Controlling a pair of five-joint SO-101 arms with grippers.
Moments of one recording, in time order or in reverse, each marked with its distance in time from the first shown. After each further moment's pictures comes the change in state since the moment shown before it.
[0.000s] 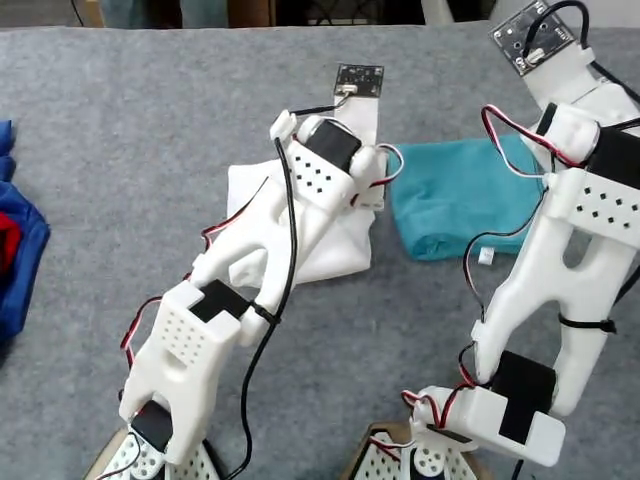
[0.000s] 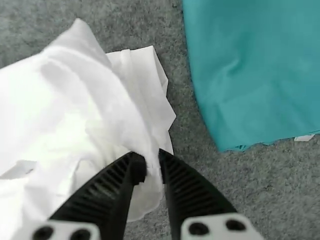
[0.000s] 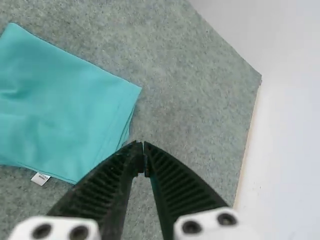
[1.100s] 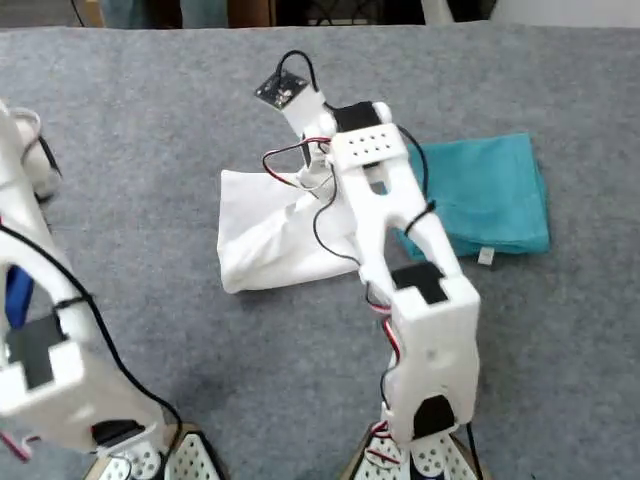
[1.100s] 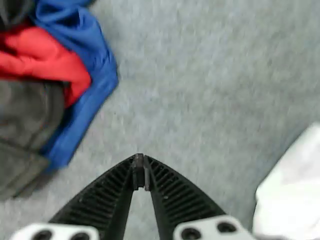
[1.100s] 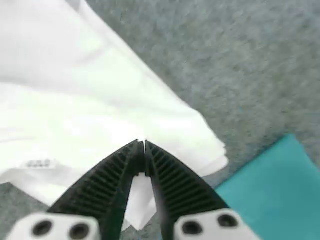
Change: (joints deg) left arm -62.1 -31.3 24.9 12.3 -25.7; right arm -39.4 38.2 -7.1 3.9 -24.0
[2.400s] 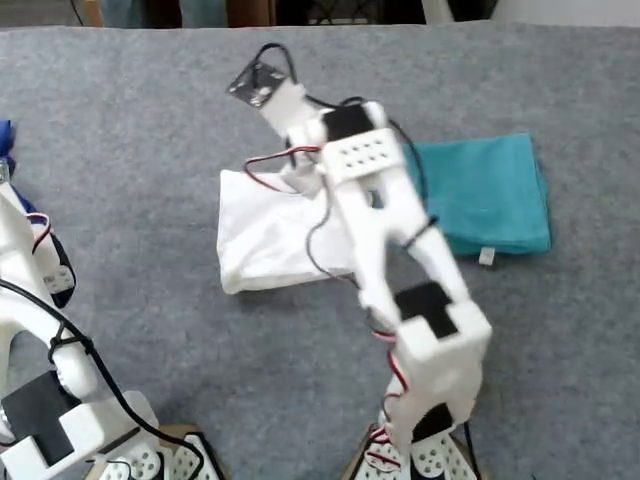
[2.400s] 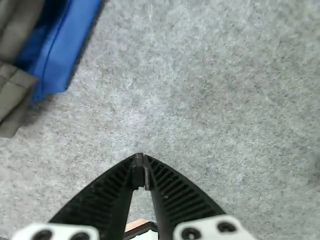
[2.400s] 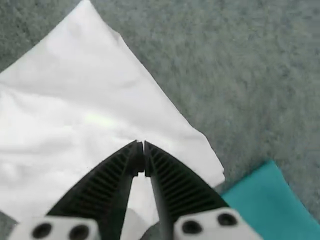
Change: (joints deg) left arm -8.7 -14.5 41.6 -11.5 -6.9; right arm -5.4 -8.5 4.2 -4.3 2.7
